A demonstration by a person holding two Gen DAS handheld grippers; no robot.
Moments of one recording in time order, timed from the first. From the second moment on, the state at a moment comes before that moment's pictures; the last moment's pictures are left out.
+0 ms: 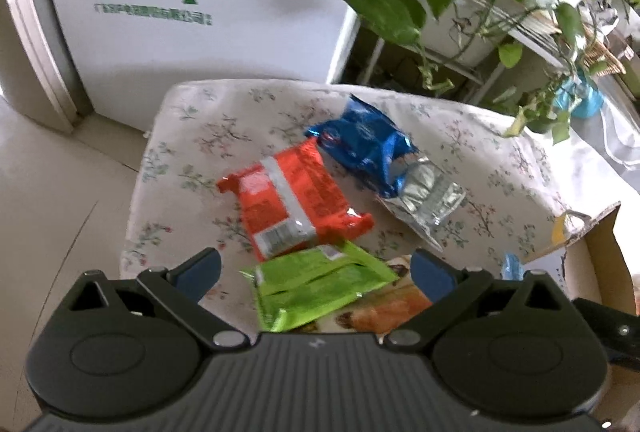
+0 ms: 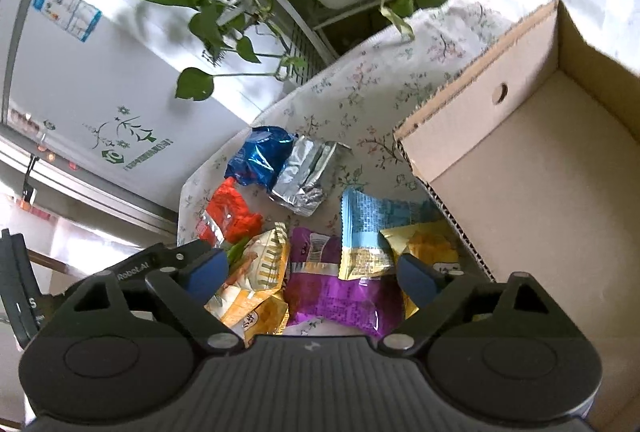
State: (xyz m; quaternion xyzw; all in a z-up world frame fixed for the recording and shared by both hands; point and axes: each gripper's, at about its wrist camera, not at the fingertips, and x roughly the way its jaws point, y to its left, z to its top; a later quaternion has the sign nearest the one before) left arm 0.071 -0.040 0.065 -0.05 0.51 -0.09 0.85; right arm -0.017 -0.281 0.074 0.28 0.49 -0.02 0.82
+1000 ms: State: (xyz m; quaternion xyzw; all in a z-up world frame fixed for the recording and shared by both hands) left arm 0.047 -0.018 0.030 0.04 0.56 -0.07 0.82; right arm 0.010 -0.255 0.030 0.23 0.55 0.00 0.80
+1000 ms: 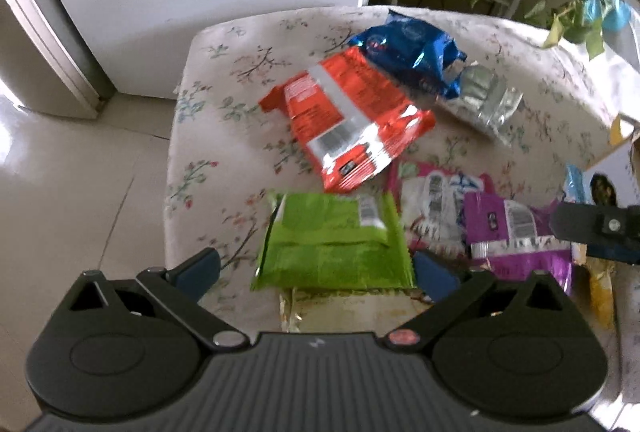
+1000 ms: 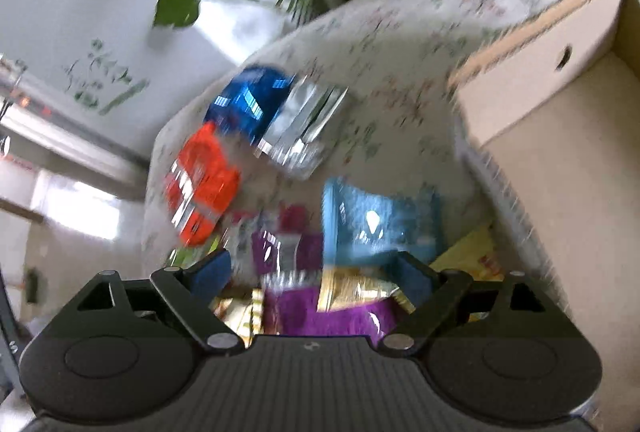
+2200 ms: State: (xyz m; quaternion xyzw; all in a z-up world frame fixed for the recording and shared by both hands) left arm -0.027 -0.021 0.055 0.11 0.46 -0.23 0.85; right arm 0.006 -0.240 0.036 0.26 0.55 0.03 0.79
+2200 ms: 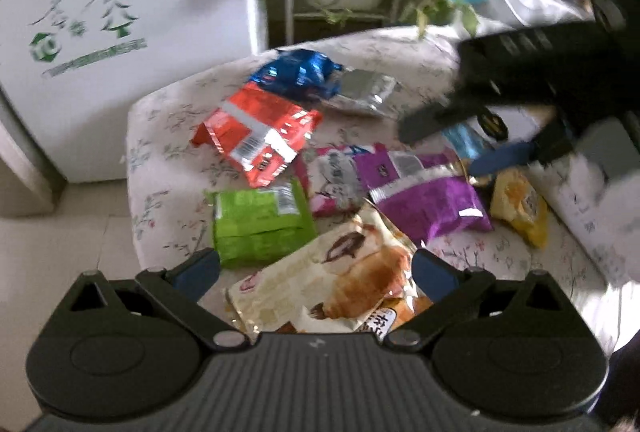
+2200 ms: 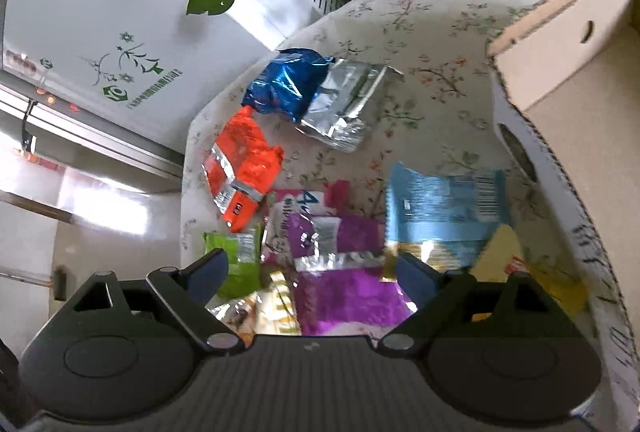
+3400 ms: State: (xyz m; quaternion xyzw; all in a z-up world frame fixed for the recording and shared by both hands) left arm -0.030 -0.002 0.032 0.12 0.47 -0.25 0.84; right arm 0.008 -0.232 0.032 0.17 0.56 0.10 0.80
